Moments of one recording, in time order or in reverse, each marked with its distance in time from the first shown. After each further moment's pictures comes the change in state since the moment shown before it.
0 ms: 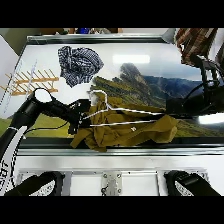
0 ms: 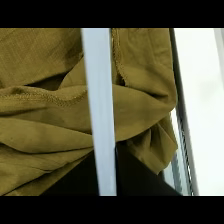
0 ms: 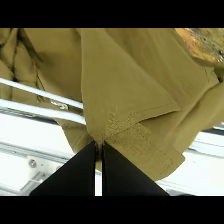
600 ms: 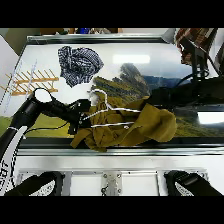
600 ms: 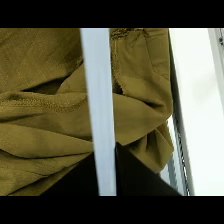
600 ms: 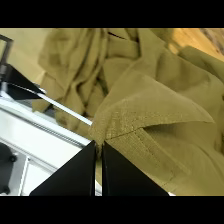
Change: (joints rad) left arm -0.001 0.000 0.000 -0.008 -0.014 -0.003; right arm 0.083 -0.032 0.006 0.165 -0.253 -0.042
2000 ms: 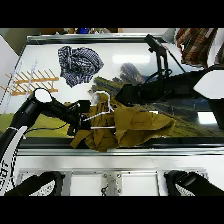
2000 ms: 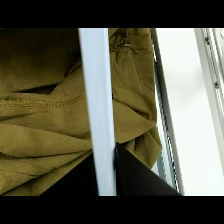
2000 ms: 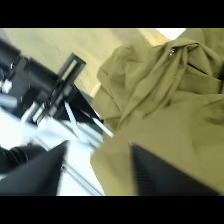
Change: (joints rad) left arm 0.000 0.000 0.000 0.000 -0.038 0.000; right arm 0.099 -0.091 0.000 0.147 -0.174 -0.106
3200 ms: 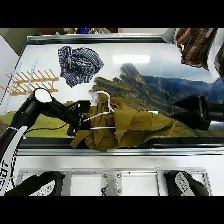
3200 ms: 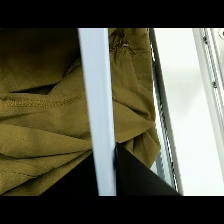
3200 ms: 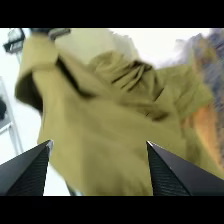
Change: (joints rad) left arm 0.000 0.000 0.000 0.000 -0.004 0.001; right arm -1.036 0.150 -0.577 0.674 0.505 -1.446
